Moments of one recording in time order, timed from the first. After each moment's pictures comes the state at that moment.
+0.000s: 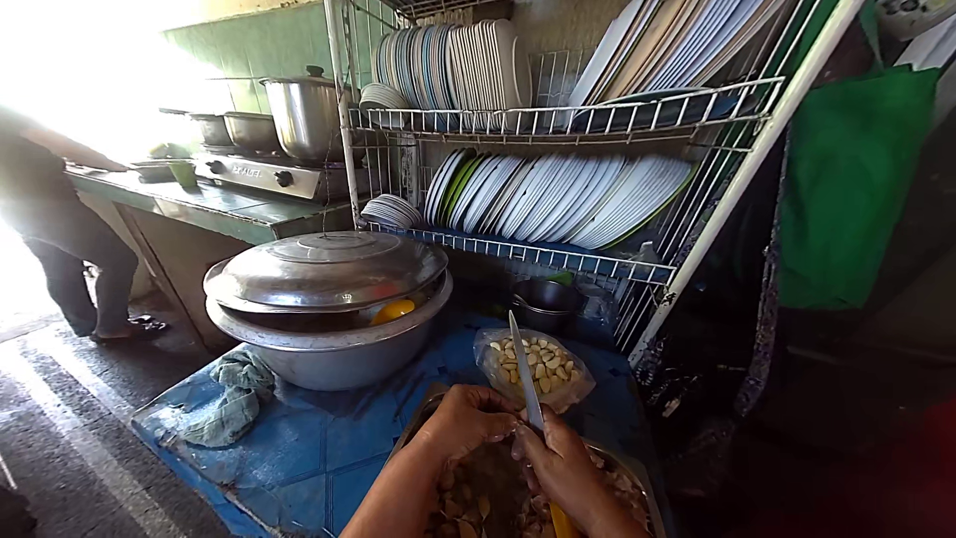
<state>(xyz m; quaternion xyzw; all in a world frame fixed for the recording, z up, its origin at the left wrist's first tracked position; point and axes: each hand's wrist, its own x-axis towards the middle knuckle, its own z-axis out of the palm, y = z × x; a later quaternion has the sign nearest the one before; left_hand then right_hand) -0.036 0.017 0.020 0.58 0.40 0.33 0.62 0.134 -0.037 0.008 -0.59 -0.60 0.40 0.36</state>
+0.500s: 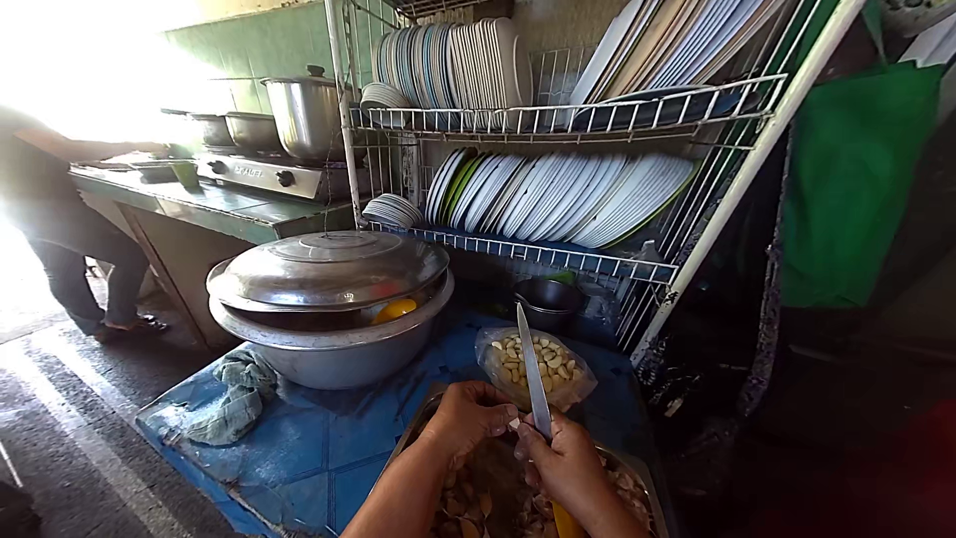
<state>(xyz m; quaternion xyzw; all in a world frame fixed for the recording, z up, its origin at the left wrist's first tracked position) -0.029 0.015 0.018 0.51 0.43 0.38 0.64 0.131 -0.040 0.010 -0.58 -0.58 0.39 0.41</state>
